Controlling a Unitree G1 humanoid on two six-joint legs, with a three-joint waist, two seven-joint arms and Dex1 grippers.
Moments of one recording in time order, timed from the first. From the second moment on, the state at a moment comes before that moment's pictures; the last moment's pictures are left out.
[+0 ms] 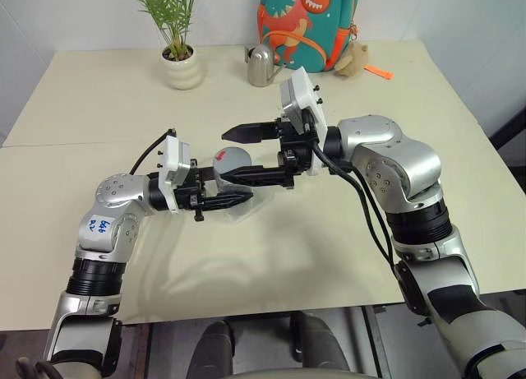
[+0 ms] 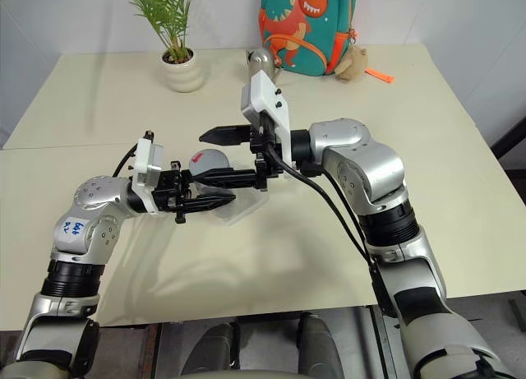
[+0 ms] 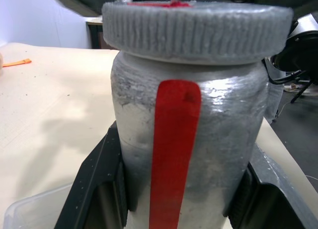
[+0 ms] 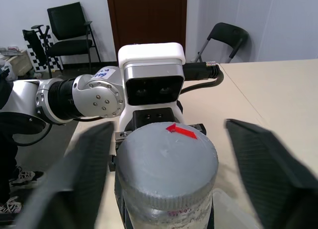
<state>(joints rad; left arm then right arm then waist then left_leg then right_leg) -0.52 0.55 0.02 0.01 -0.54 0.28 -1.15 -0.97 -0.36 0.20 -0.03 0.54 0.66 1.11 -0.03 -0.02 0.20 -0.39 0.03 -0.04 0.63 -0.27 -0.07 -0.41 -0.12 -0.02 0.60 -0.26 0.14</state>
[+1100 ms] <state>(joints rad) -0.51 0.55 0.02 0.01 -0.54 0.27 -1.15 -0.97 -0.34 0.19 -0.03 0.53 0.70 1.09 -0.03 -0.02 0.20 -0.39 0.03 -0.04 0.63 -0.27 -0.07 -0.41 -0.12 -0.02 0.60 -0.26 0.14</state>
